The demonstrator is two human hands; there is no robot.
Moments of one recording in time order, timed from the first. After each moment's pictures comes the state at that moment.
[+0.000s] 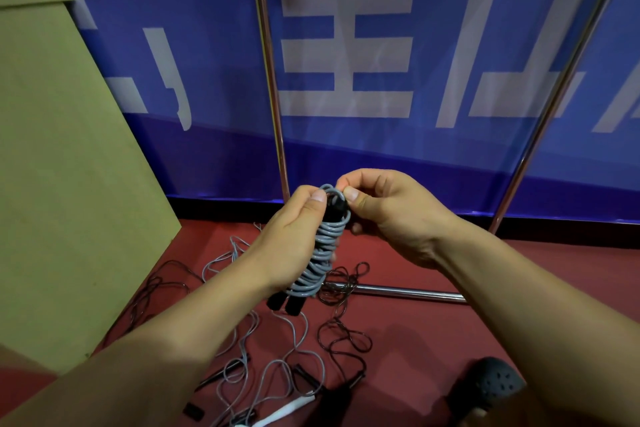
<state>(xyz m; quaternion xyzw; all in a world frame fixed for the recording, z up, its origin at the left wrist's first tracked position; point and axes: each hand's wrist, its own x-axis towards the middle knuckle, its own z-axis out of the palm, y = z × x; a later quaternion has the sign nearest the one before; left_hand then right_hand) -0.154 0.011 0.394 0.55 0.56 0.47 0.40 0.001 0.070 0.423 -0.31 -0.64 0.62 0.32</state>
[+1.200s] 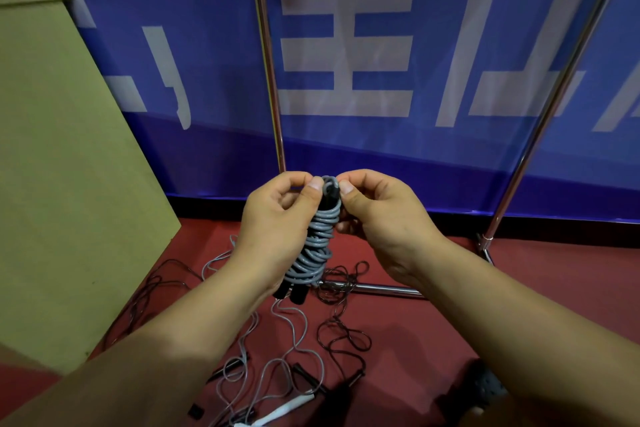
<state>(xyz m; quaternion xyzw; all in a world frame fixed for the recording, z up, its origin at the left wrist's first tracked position) -0.147 0.016 0.400 0.44 0.54 0.63 0.34 -0.017 0.058 0.410 -0.34 -0.55 0.63 0.44</state>
